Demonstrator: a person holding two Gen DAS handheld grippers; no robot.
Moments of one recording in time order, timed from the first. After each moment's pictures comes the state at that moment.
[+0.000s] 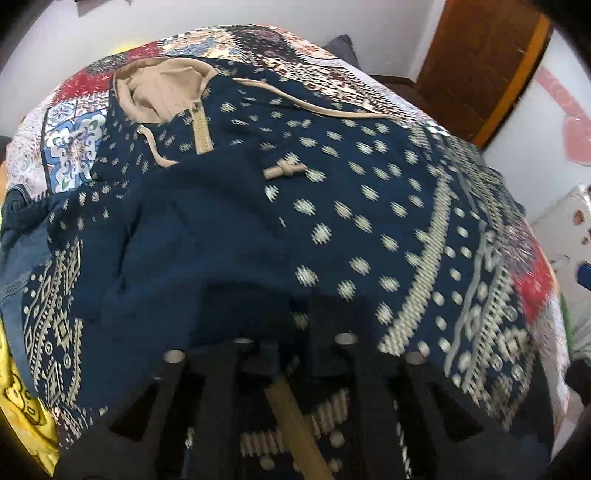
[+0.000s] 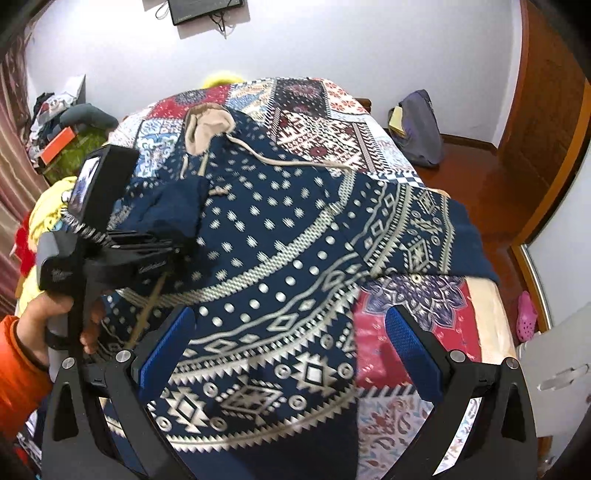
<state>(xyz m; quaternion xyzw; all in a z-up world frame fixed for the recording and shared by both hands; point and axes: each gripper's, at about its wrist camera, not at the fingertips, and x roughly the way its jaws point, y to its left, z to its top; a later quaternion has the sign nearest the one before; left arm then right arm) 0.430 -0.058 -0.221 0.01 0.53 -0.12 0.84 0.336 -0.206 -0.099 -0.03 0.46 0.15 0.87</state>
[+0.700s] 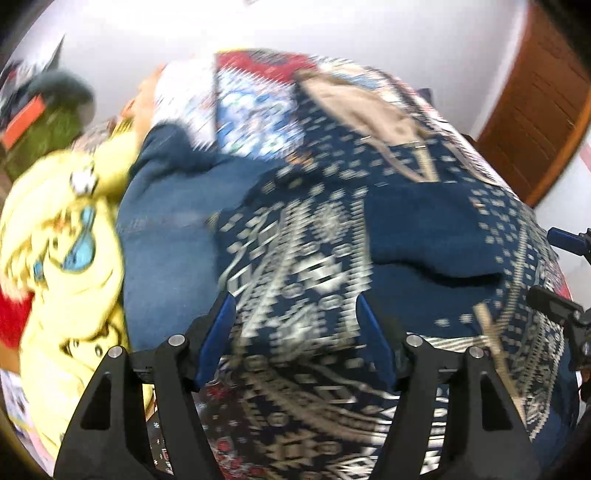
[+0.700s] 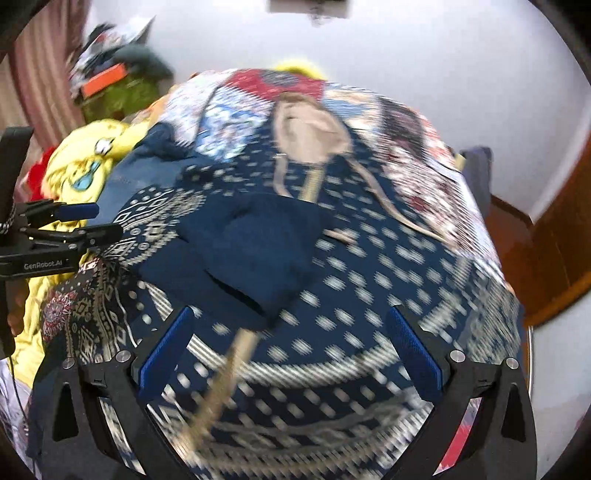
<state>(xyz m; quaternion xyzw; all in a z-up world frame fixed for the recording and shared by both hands) 0.372 0.165 -0.203 -0.06 0.48 0.01 0.87 0.376 -0.035 -0.105 -0.16 0.44 0.25 0.85</state>
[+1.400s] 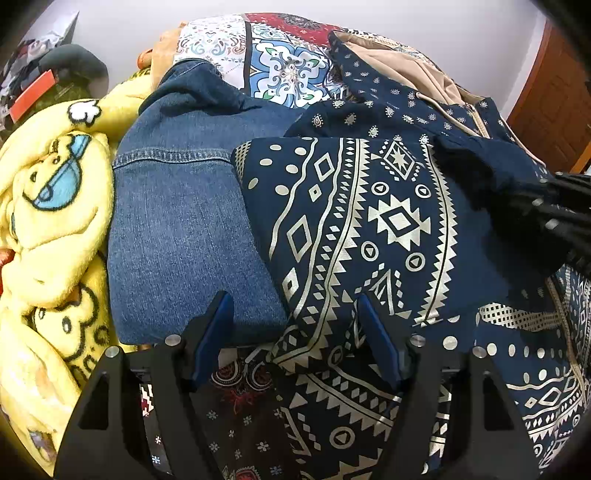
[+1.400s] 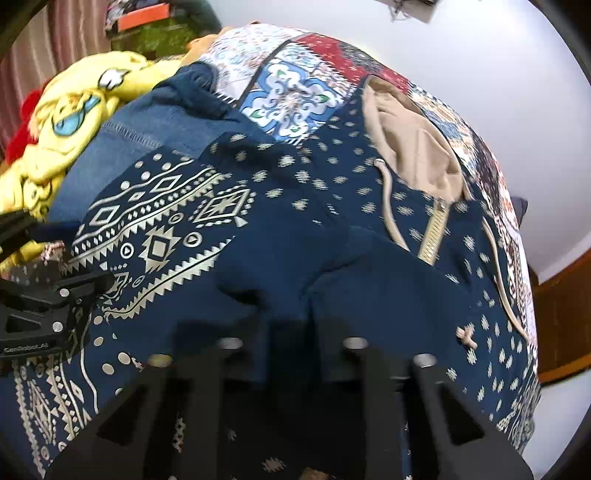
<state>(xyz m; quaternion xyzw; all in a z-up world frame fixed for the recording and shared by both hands) 0.366 0.180 -0.267 -0.06 0.49 0.04 0.87 0.418 0.046 -0.163 -0.23 0.44 0.27 0.82</state>
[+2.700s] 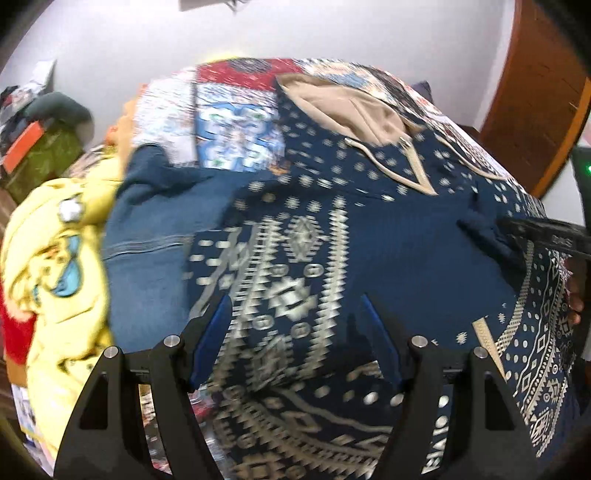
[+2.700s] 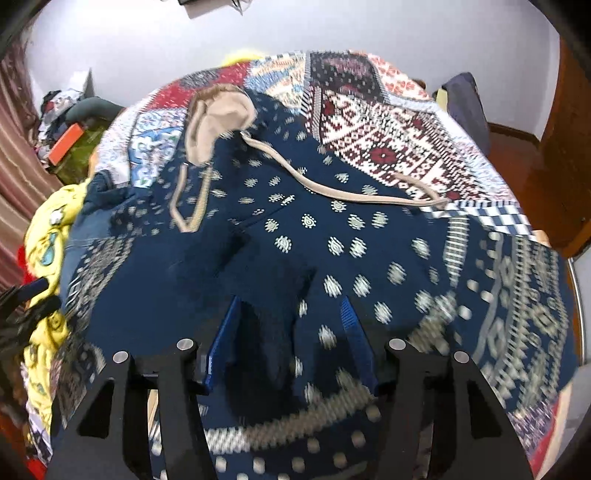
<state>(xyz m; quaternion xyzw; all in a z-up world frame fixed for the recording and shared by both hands) 0.402 0.112 -0.204 -0.01 0.48 0.01 0.88 0.476 -0.123 -0.162 0.00 0.50 0.20 0.84</state>
